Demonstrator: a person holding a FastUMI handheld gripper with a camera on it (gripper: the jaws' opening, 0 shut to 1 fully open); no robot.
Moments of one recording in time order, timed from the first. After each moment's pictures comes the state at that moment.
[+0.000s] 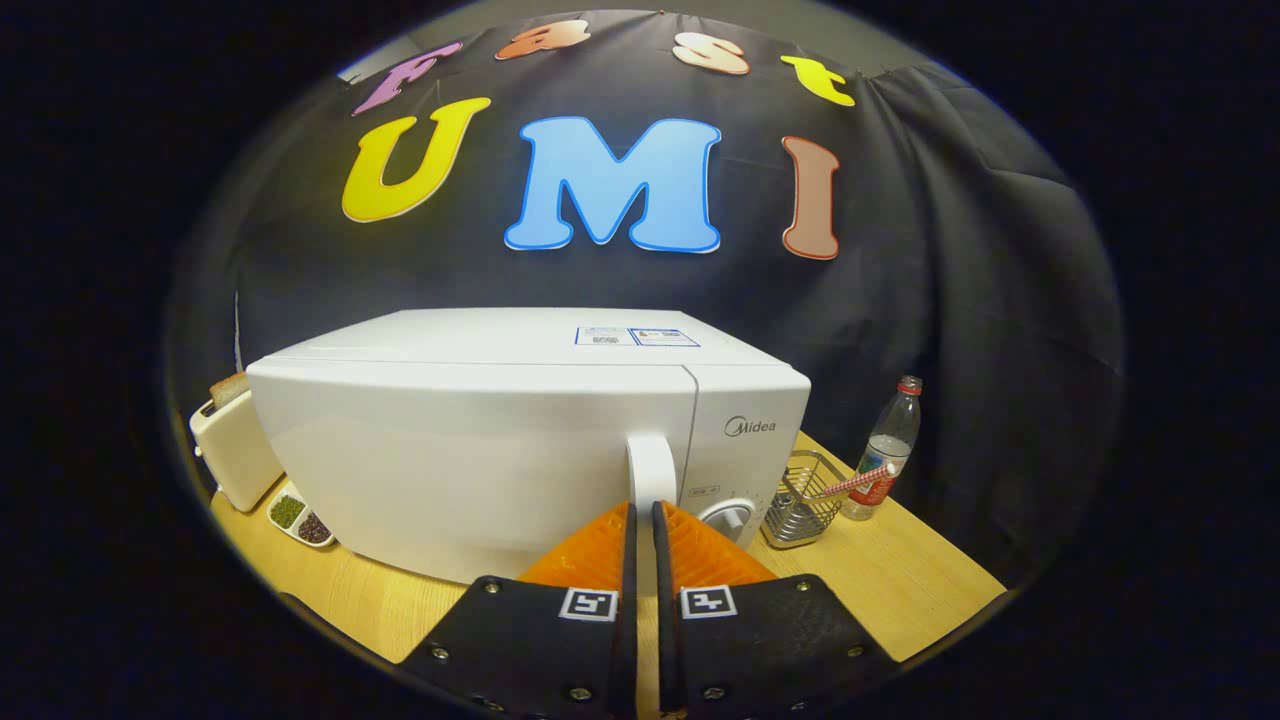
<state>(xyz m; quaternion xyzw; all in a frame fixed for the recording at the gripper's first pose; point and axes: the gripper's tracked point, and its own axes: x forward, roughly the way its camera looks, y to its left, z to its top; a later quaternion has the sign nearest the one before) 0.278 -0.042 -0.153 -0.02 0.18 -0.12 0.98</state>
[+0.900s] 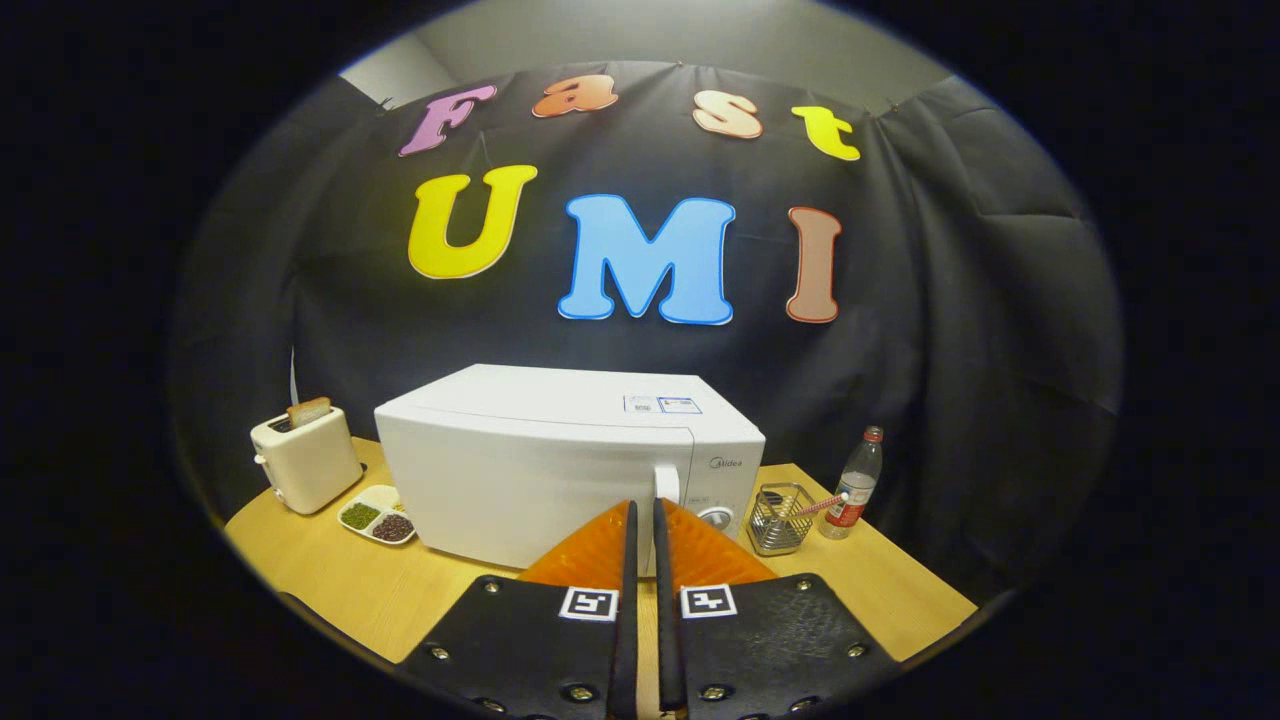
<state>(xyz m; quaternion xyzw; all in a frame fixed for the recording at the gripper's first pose) 0.162 0.002 -0.060 -0.03 0.12 -0.07 0.99</state>
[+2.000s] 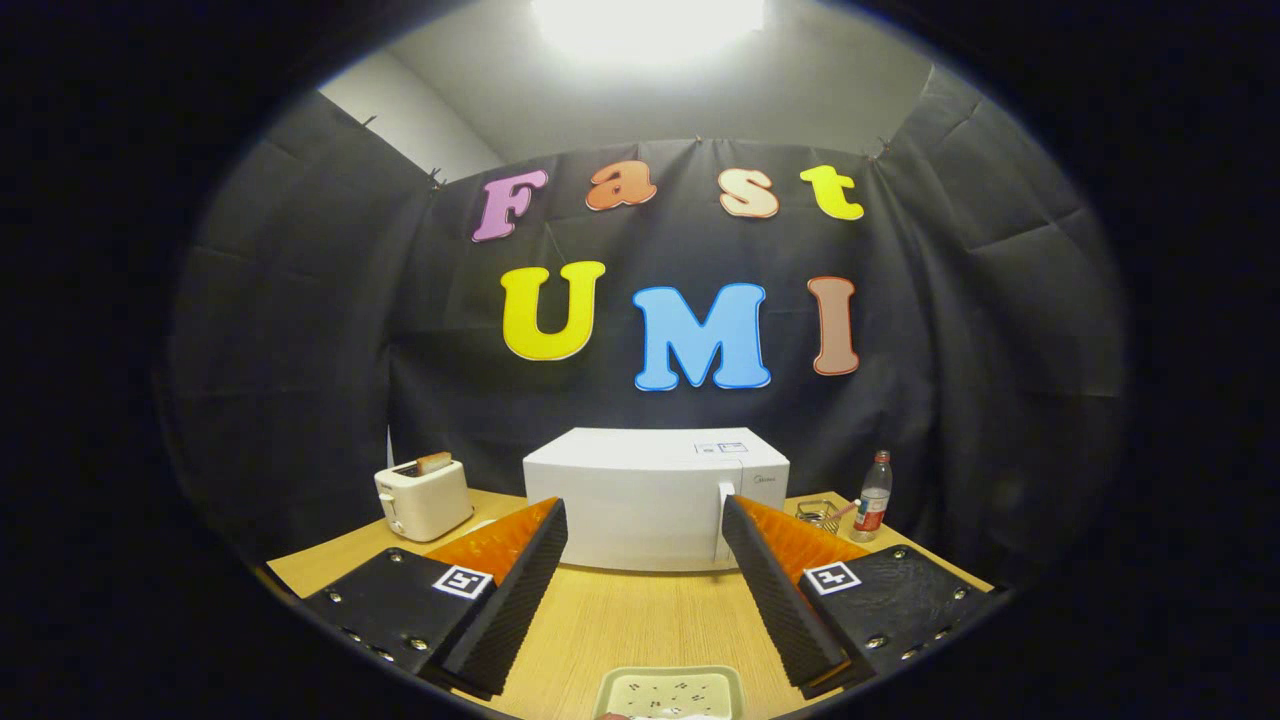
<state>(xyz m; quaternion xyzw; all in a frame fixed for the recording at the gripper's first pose) 0.015 0.075 0.006 0.00 0.02 0.01 1.00</state>
